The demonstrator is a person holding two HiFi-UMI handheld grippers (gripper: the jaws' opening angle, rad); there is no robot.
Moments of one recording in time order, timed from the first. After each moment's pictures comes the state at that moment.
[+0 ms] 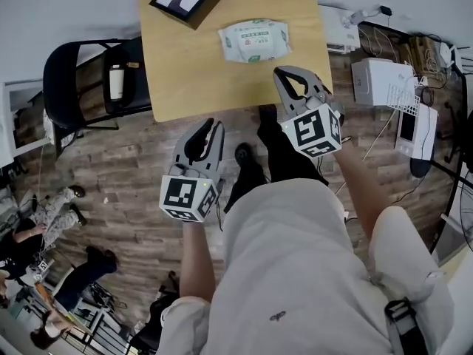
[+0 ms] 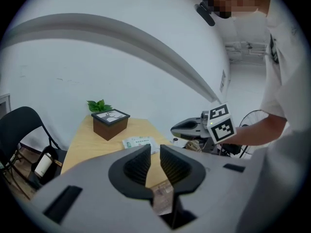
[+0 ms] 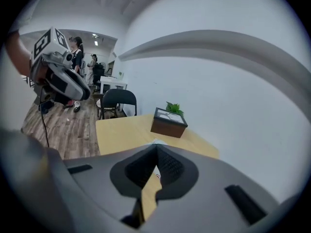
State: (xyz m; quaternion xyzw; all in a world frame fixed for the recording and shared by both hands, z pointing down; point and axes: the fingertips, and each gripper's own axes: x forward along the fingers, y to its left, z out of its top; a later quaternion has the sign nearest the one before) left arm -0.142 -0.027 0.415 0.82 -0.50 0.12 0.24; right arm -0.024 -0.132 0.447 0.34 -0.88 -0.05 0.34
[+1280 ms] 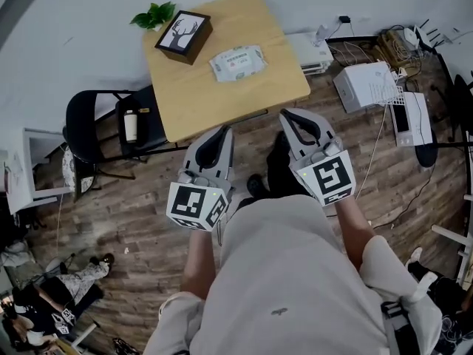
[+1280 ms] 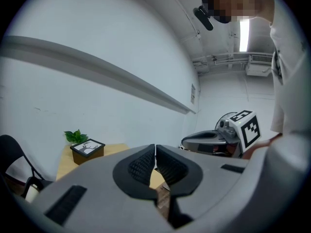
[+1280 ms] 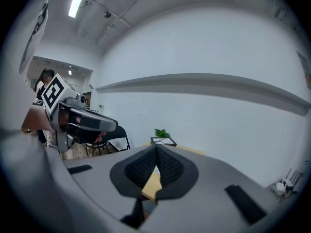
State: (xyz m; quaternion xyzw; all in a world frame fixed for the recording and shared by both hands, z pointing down) left arm -0.103 0.062 0.280 0.90 -0.41 0.05 0.12; right arm 0.001 0.051 0.288 0.46 -0.87 0.00 0.17
